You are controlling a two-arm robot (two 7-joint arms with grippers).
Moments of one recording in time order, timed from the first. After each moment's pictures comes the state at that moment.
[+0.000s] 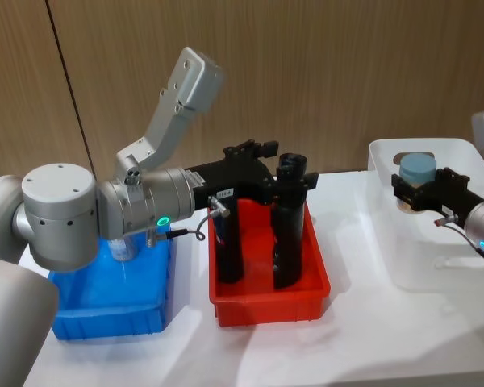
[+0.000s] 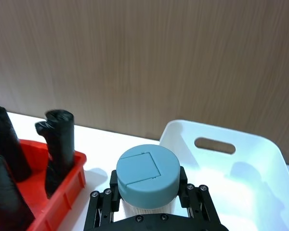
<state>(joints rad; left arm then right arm) -0.67 0.22 0.38 -1.37 -0.28 0.40 -0.75 0.52 0.30 -0.16 -1.14 0.23 0.18 0.29</state>
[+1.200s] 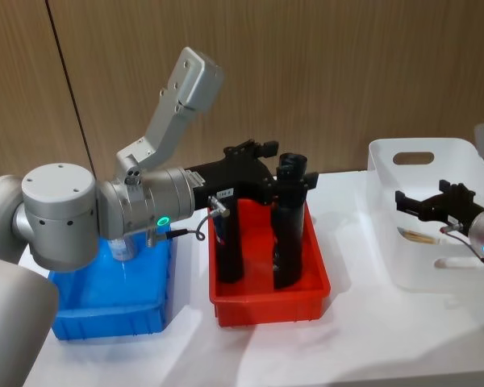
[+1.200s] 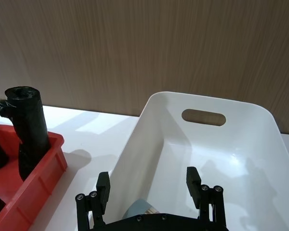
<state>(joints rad) -0.67 0.22 0.38 -1.37 -0.28 0.40 -0.75 0.59 0.29 -0.16 -0.99 0.23 0.20 0.29</state>
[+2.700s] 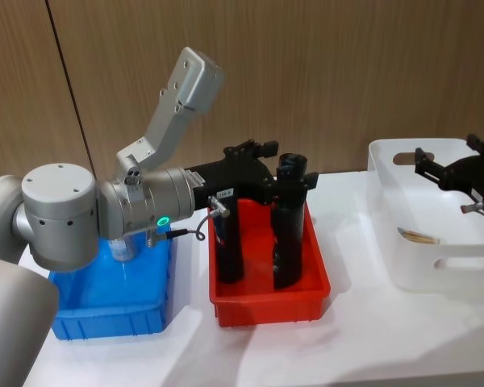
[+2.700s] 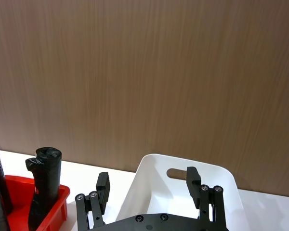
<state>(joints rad) -0.67 0.22 0.38 -1.37 -0.28 0.40 -0.75 0.39 0.34 -0.12 -1.37 0.25 0.11 0.16</state>
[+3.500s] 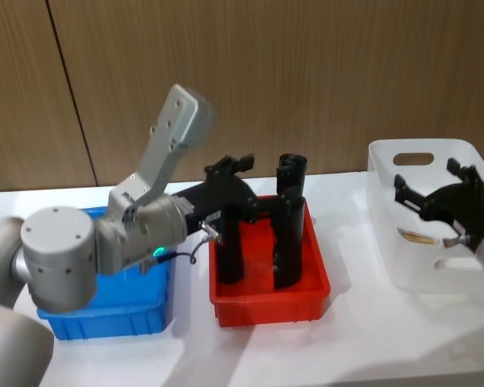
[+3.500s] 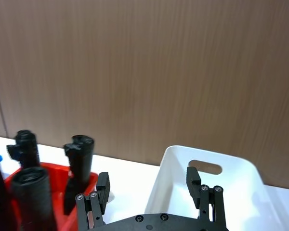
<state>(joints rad) -0.57 0.26 0.39 -1.43 -0.27 0.32 -0.58 0.26 0.34 -0.15 -1.50 0.26 0.09 0.13</state>
